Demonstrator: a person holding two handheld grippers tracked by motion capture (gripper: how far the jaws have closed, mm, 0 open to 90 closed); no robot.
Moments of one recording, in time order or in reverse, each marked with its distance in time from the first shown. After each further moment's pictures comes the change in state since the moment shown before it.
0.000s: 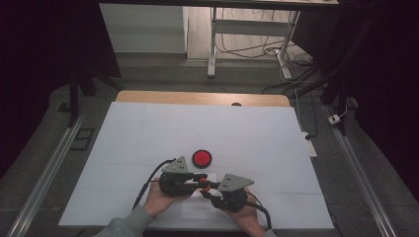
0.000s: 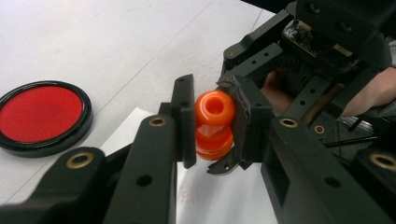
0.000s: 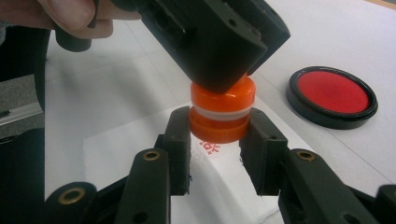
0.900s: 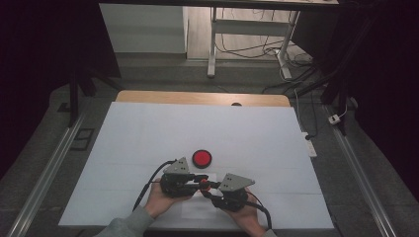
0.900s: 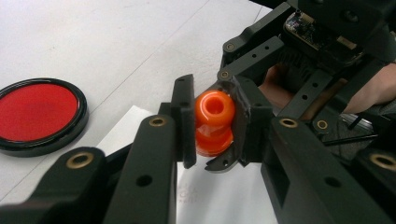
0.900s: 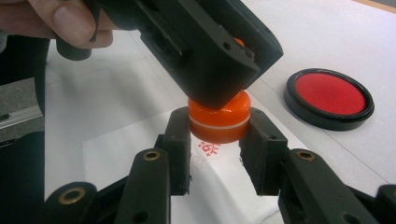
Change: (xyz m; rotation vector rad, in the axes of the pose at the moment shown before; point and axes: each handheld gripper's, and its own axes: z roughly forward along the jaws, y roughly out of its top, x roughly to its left) left arm -0.001 -0.001 0.004 0.005 -0.001 0.001; right arm 0.000 0.000 -0.001 -0.020 0.000 0.010
